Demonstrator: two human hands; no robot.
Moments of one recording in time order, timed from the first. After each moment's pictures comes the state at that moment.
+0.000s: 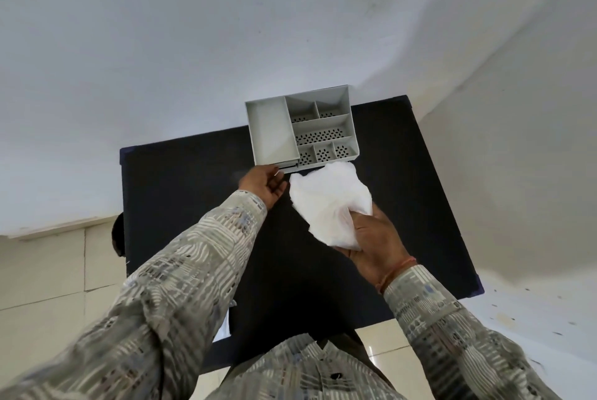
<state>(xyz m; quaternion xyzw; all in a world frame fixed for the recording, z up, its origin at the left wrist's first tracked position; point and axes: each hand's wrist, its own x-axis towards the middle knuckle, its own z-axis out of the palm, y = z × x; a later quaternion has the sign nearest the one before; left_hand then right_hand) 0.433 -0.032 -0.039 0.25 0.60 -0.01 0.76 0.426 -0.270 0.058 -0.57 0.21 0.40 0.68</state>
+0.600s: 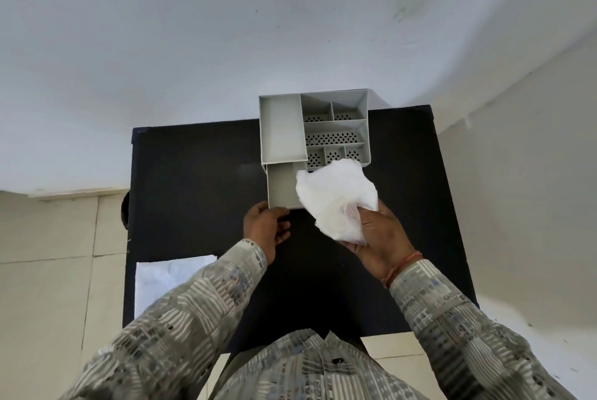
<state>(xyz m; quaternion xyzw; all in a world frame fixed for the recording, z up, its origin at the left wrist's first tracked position) 0.358 -0.095 -0.046 0.34 0.61 0.01 0.71 0.469 -0.267 0.059 -0.56 0.18 0.45 0.67</state>
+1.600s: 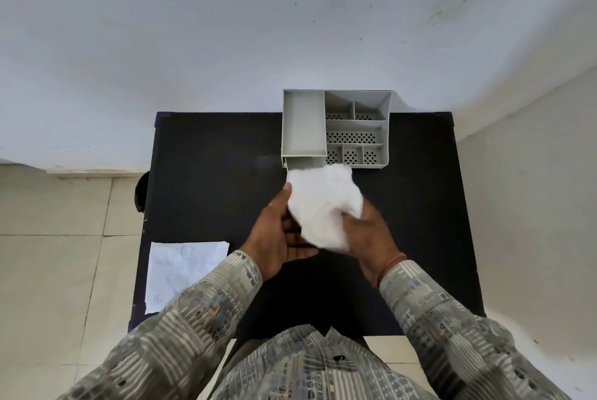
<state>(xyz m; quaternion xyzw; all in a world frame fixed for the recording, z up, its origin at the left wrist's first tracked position) 0.327 -0.102 0.035 0.31 0.52 -0.10 0.79 0.437 -0.242 0.048 -0.72 0.03 0.42 0.55</state>
